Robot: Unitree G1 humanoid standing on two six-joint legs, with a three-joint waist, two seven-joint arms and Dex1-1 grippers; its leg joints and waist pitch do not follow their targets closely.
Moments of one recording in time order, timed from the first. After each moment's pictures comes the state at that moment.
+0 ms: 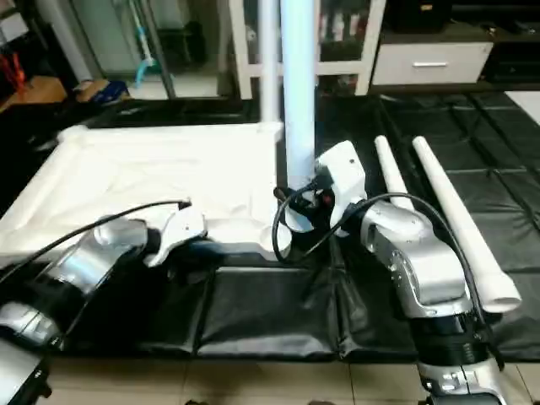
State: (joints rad) left arm -0.58 0.46 -0.41 0.60 0.11 0.02 -0.95; right arm -0.44 -0.40 0.05 -0.07 0.31 0.63 0.62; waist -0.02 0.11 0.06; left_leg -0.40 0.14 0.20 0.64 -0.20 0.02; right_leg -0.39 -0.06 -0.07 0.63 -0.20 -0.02
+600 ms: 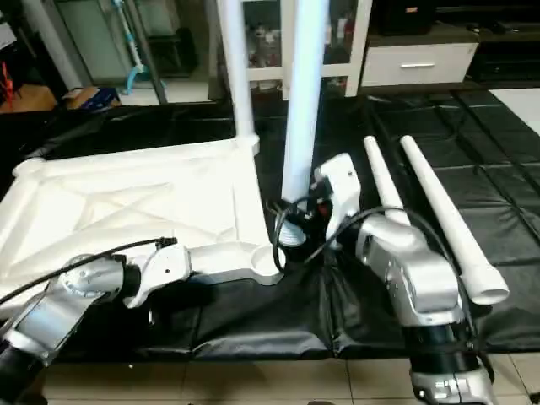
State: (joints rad) left arm -0.30 0.54 -0.37 0.17 0.13 0.15 -0.93; right arm -0.39 -0.34 0.03 -0.01 0.38 0.62 0.66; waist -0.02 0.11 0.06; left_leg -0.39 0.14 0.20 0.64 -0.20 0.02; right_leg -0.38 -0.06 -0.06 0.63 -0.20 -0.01
